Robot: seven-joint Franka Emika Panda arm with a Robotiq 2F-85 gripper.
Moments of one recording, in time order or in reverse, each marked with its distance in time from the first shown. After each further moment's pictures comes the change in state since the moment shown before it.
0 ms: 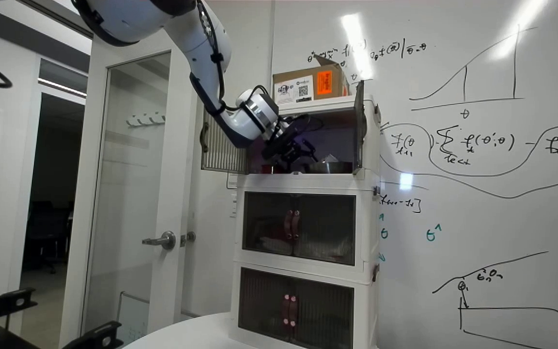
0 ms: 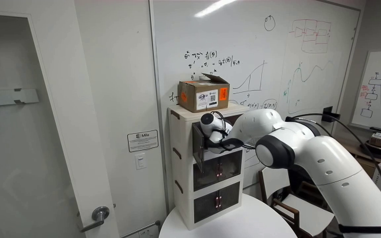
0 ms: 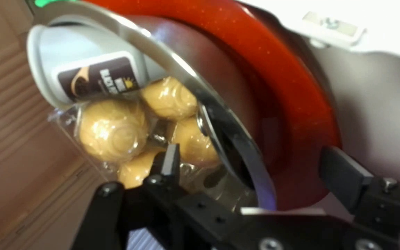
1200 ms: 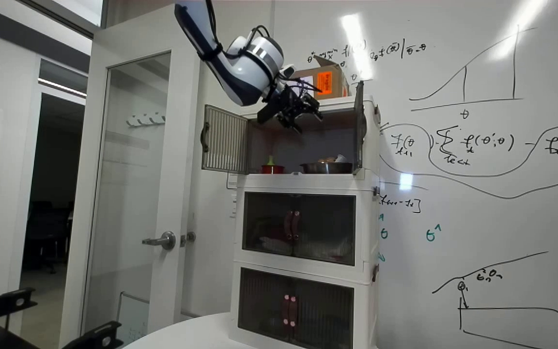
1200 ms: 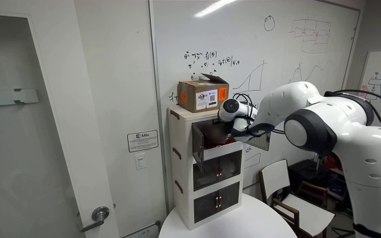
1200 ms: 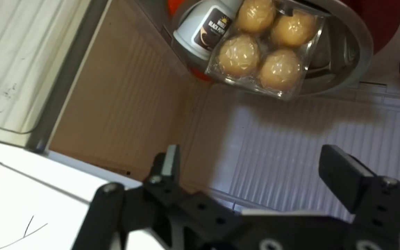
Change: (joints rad) arm 0.126 -0.405 -0.234 -0.423 -0.269 0.321 0.620
